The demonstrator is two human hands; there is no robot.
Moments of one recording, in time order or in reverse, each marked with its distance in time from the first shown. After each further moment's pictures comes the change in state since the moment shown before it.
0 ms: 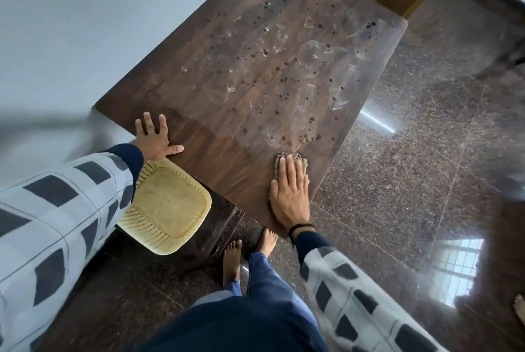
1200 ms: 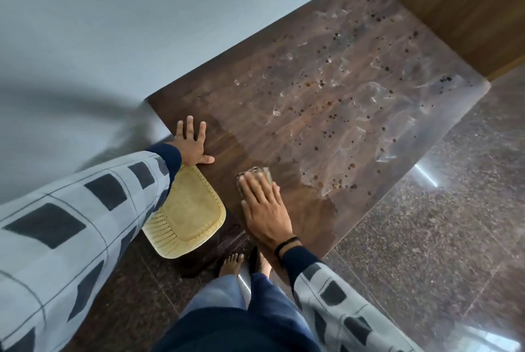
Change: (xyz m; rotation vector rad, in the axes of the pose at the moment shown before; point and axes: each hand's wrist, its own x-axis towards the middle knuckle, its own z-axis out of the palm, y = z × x) left_hand -0.021 0.015 -0.015 -0.018 -0.034 -0.047; right_hand 0.054 -0.068 0.027 -0.106 -0.119 -0.647
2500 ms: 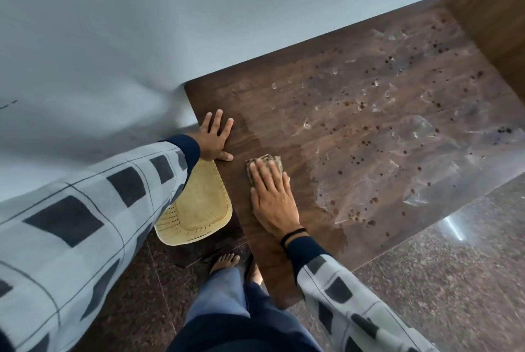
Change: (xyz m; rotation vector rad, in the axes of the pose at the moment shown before) left_hand 0.010 -0.006 0.006 -0.089 0.027 0.025; right_hand 0.062 0.021 -0.005 -0.011 -0.019 -0.171
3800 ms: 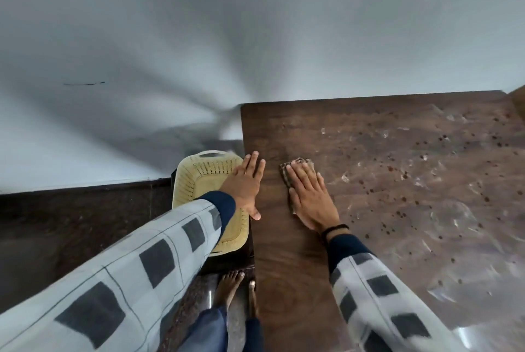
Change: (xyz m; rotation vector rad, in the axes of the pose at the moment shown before) left_hand -0.024 0.018 0.052 -0.189 0.198 -0.054; right_hand 0.106 0.047 -0.047 -0.140 -0.233 -0.291
